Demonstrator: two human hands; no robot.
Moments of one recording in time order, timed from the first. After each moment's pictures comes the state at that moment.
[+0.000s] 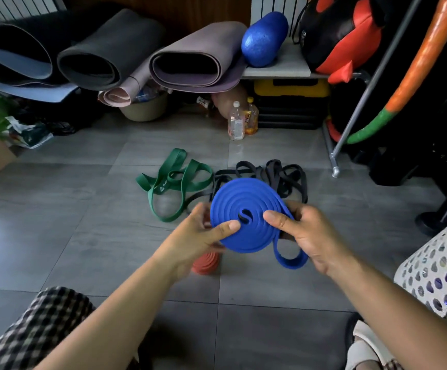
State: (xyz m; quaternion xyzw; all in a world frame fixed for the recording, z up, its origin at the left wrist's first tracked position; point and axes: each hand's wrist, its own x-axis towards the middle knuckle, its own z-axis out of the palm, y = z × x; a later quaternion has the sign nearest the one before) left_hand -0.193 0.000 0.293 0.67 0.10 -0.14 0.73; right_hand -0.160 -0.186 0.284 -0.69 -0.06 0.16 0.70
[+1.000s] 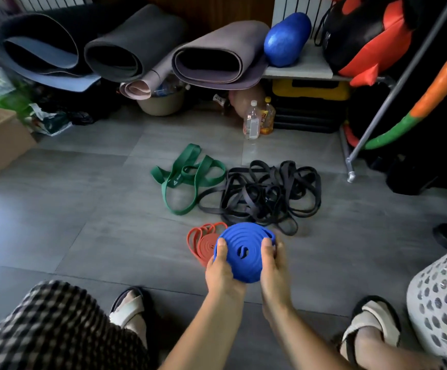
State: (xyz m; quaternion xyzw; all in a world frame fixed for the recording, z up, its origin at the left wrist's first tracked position) left_hand -0.207 -0.040 0.192 0.28 0.45 0.04 0.85; right_hand -0.207 -0.107 0.177 -0.69 0.13 -0.01 0.72
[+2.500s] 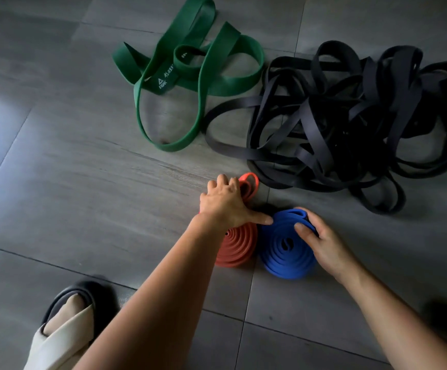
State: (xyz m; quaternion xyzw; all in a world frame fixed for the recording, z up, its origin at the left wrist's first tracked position) left_hand -0.006 0.073 -0.076 0.92 0.15 -0.31 0.20; right_hand -0.019 -0.131 -0.112 -0.78 0.02 0.32 0.54
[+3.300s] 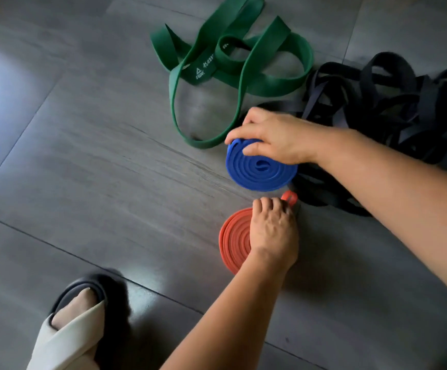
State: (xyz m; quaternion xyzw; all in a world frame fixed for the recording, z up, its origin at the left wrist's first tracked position) left_hand -0.022 0.041 -0.087 0.97 0.04 -0.20 0.12; right_hand 0.124 0.047 -0.030 -0.82 -0.48 0.29 0.13
